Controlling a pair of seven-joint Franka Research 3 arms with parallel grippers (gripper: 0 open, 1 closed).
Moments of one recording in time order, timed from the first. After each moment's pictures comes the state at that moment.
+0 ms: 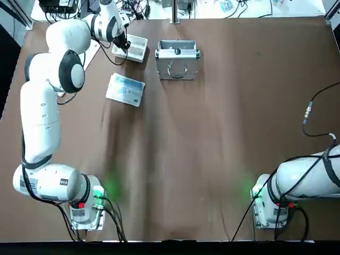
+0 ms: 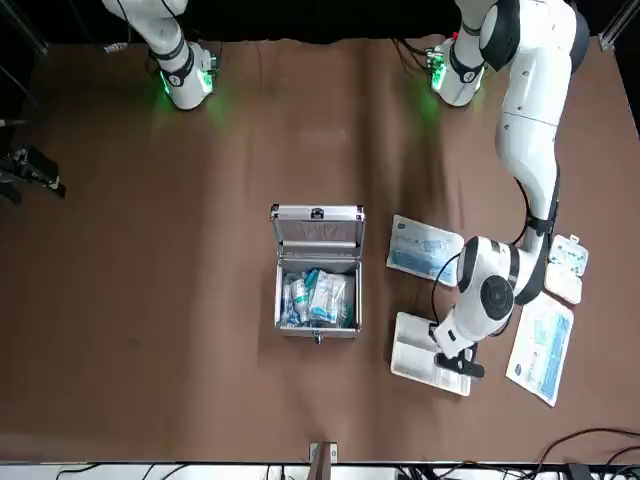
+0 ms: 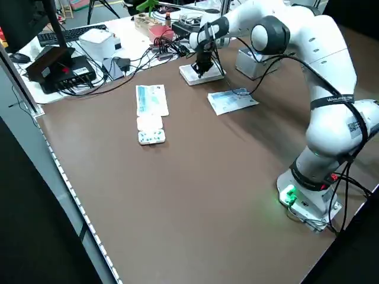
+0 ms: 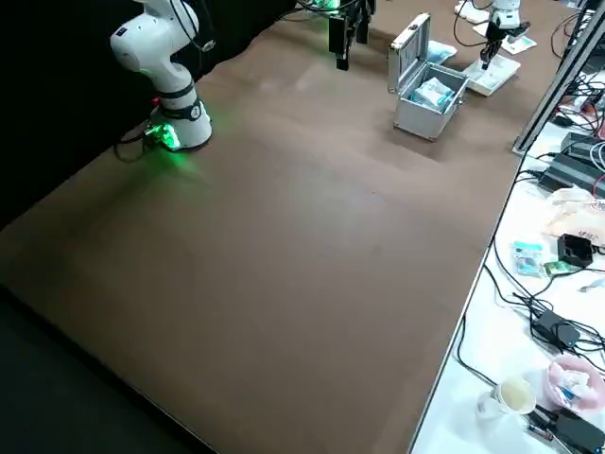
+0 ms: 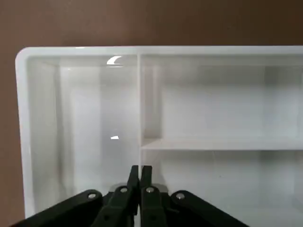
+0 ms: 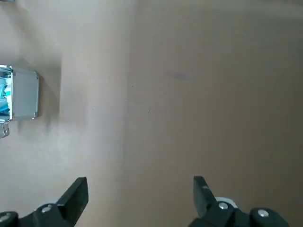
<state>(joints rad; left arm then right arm) -0.13 0.88 -0.11 -1.37 0.12 2.36 -0.04 -0.03 0.03 -0.04 -1.51 0.06 1.60 -0.15</state>
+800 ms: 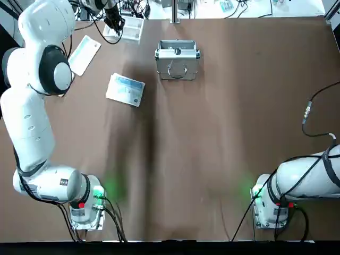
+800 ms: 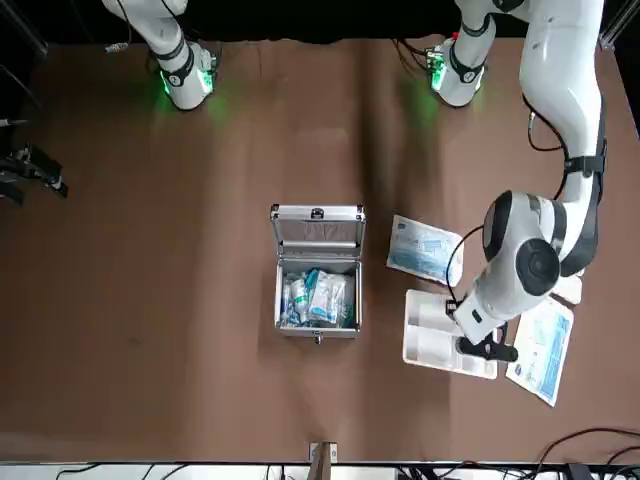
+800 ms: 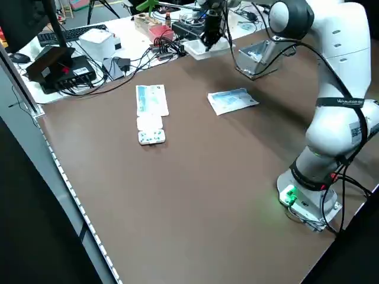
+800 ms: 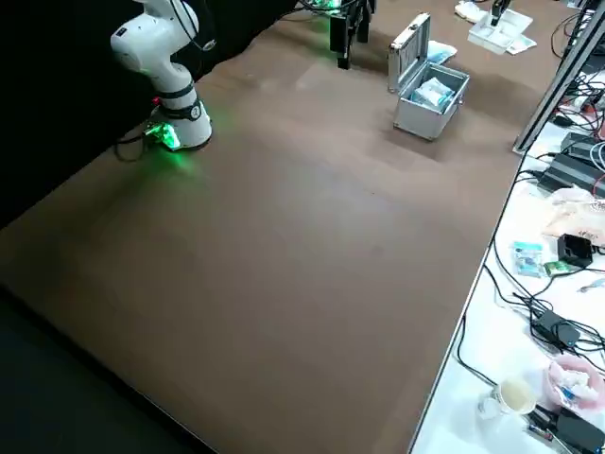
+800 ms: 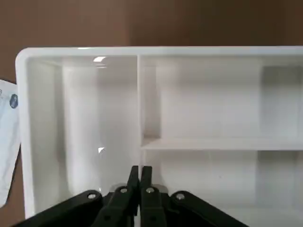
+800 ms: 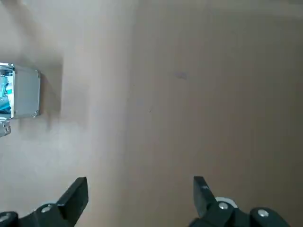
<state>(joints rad) -0.13 0.62 -0.16 -1.34 0.12 1.98 -0.15 -0.03 0.03 -0.04 -1.51 0.06 1.60 -0.15</state>
